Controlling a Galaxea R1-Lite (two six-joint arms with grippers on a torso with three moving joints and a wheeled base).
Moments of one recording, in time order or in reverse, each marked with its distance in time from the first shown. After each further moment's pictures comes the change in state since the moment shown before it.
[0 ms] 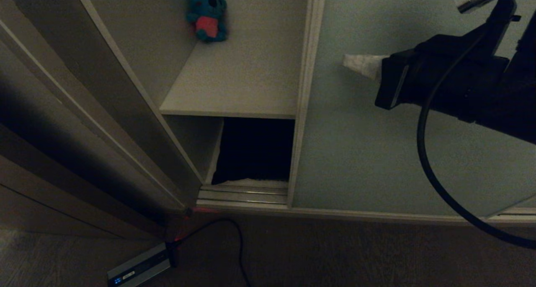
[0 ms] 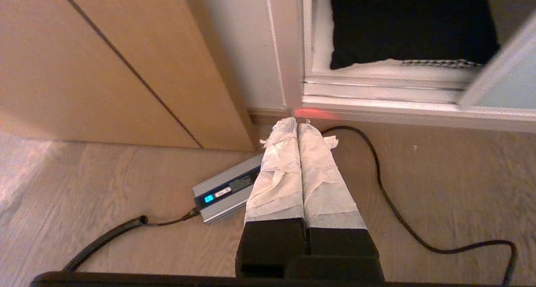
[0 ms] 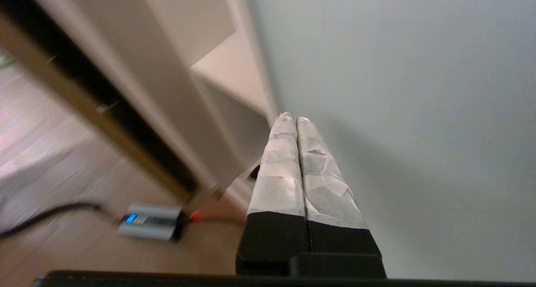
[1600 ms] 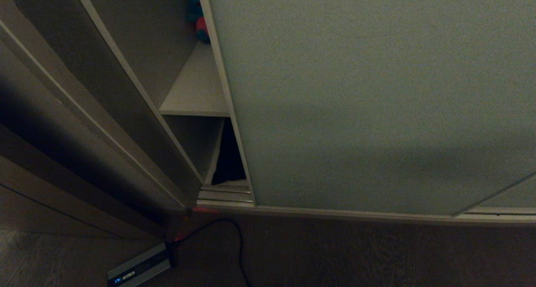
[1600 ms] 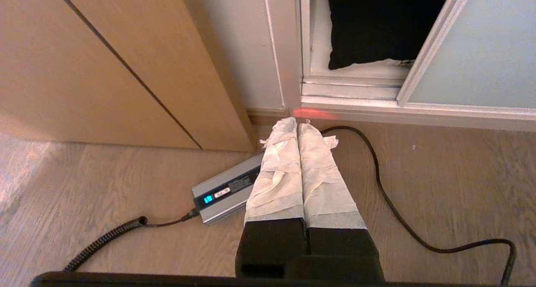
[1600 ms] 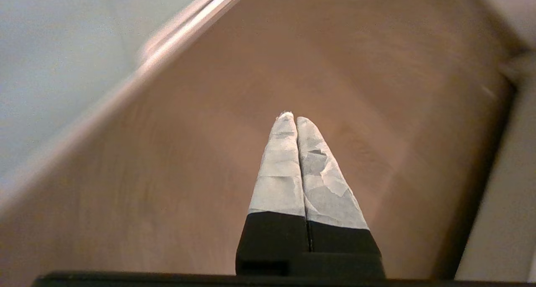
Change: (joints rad) left arm 0.000 0.000 0.000 0.000 0.000 0.000; right arm -1.676 -0.498 0.410 0.650 -0.113 0.063
